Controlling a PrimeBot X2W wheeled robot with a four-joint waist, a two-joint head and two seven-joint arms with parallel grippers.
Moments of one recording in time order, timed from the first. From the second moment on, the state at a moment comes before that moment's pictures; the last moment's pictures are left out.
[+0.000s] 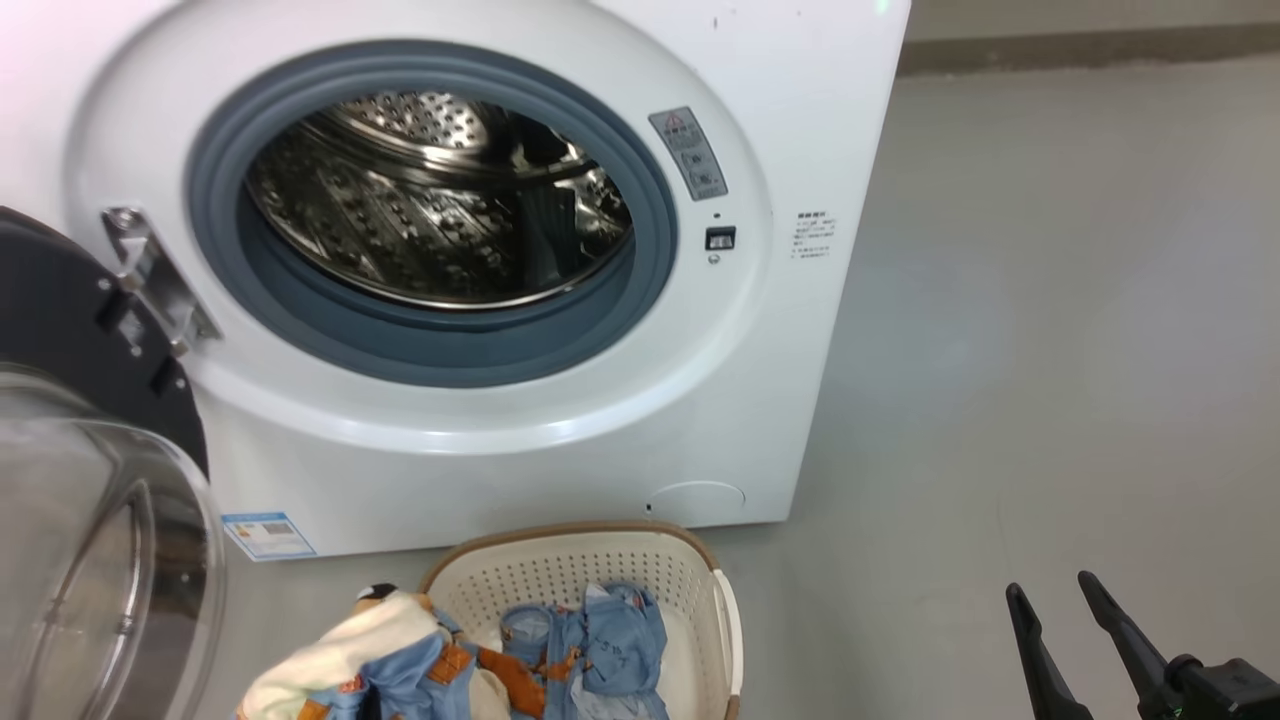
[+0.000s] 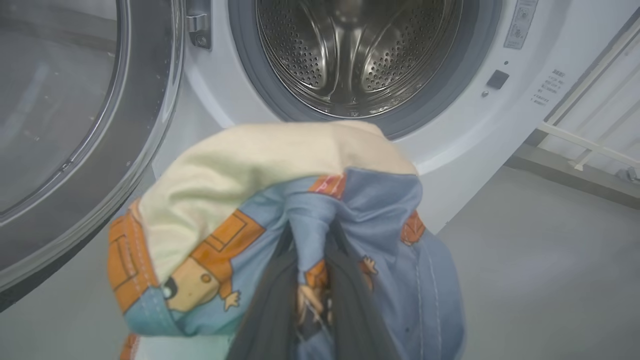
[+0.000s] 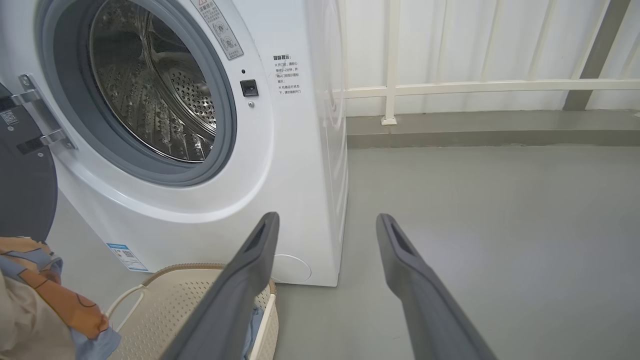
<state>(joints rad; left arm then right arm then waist) 0.23 0.05 -0.19 0.06 -0.44 0.07 -0.25 0.15 -0.18 0.00 0.07 0.28 0.13 -0.25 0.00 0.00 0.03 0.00</state>
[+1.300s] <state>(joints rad) 0.23 0.05 -0.23 -0.15 -0.37 0.11 -0.25 0.18 -0.12 0.00 0.11 0.19 0.13 -0.25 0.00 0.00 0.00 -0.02</state>
